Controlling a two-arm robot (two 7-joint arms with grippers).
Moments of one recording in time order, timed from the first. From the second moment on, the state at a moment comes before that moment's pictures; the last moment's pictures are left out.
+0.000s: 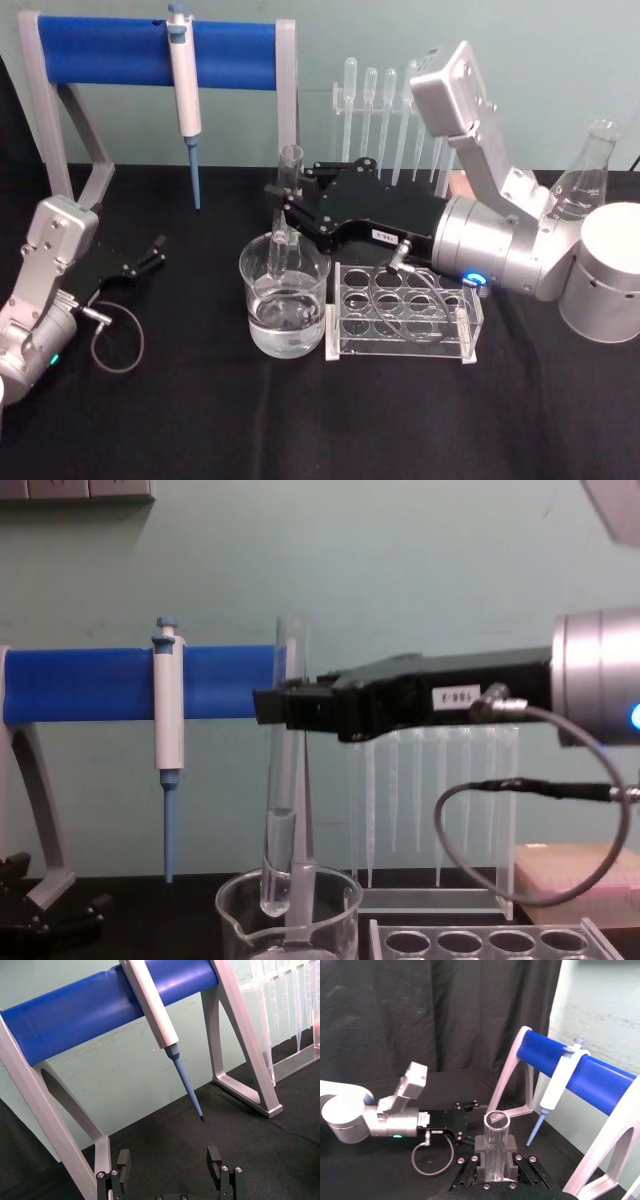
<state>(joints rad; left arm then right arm) -0.20 0.60 0.45 -1.41 -0.25 -0.12 0.03 0.50 0.53 -0.63 -1.75 0.51 0.27 0.46</state>
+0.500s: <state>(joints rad) -0.20 0.60 0.45 -1.41 -0.25 -0.12 0.03 0.45 0.47 -0.63 -1.65 0.42 0.16 0.45</state>
